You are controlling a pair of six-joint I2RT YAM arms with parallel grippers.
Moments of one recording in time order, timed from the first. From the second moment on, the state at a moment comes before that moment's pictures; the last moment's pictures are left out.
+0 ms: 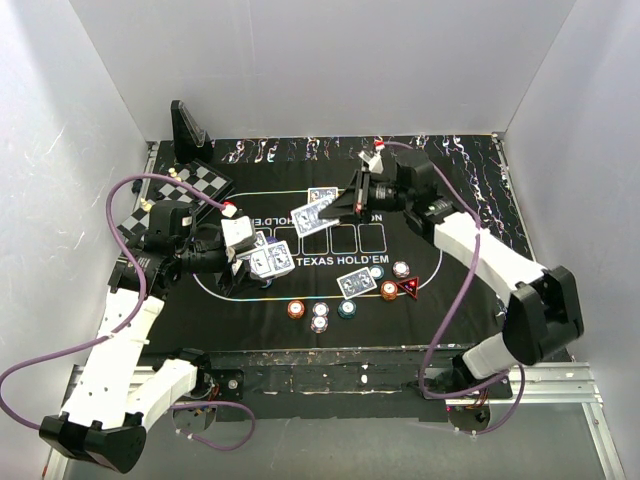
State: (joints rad) left arm -0.24 0.91 1.11 -0.96 0.88 0.67; right arm 0.54 1.44 1.12 0.03 -0.86 1.13
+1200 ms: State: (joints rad) left arm -0.24 0.88 1.11 -0.96 0.90 0.65; right arm 0.74 2.62 2.27 -0.25 -0.69 1.10
